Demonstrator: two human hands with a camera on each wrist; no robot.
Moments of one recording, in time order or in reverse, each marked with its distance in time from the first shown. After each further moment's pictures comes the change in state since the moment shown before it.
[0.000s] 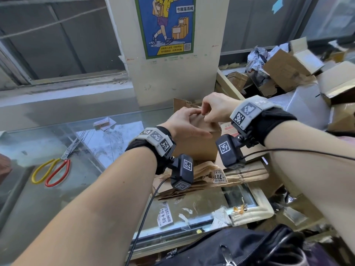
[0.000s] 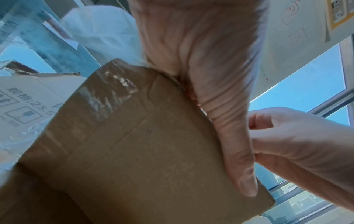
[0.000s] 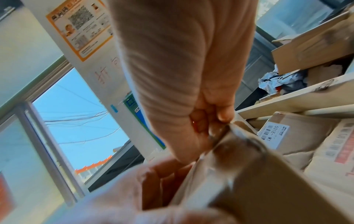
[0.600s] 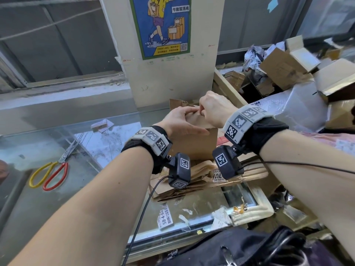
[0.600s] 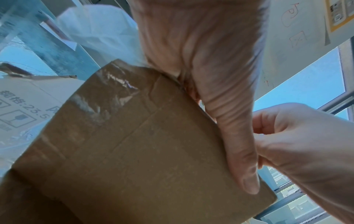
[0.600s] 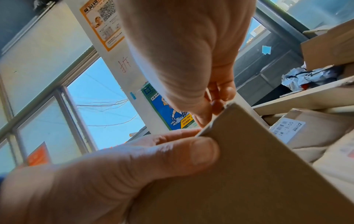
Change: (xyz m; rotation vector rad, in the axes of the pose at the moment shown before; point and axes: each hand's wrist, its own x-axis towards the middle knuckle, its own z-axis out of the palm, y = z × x) left_hand 0.004 -0.002 -0.004 -0.041 -0.004 -0.005; right_hand 0.002 -0.002 0.015 -0.175 0.164 0.023
